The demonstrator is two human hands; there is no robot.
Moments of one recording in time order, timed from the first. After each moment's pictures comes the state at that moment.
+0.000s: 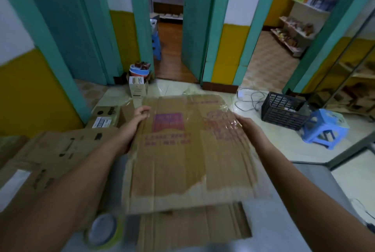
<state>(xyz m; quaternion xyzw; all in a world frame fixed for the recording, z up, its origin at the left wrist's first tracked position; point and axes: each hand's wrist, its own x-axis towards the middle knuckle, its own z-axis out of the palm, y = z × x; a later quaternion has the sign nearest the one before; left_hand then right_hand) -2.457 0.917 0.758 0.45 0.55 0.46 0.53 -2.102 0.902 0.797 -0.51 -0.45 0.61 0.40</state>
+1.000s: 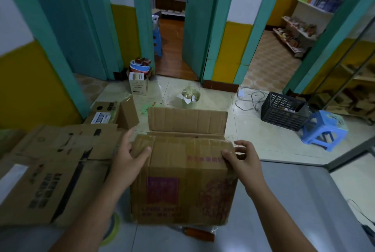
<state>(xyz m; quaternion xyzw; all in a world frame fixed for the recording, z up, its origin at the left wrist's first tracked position) -2.447 0.821 0.707 0.45 0.64 0.47 0.41 -2.117 0.836 0.726 -0.65 -0.47 0.41 0.44</state>
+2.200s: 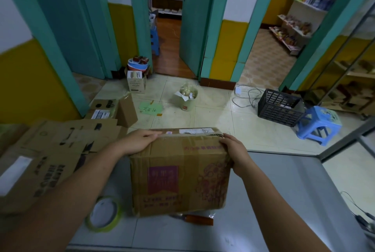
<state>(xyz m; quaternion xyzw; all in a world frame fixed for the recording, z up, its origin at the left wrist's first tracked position) -2.459 0.874 0.727 0.65 0.62 0.11 0.42 -2.127 0.857 0.717 -0.68 -0.33 0.55 0.36</state>
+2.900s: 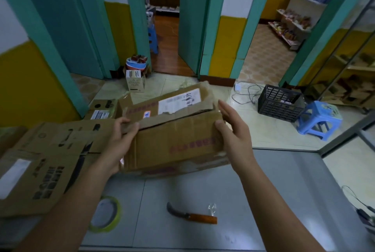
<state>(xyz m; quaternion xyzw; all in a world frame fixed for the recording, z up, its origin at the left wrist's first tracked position) -2.460 0.832 0.735 0.36 0.65 0.45 0.50 -2.156 0.812 0.799 -0.48 -0.57 0.39 0.54</state>
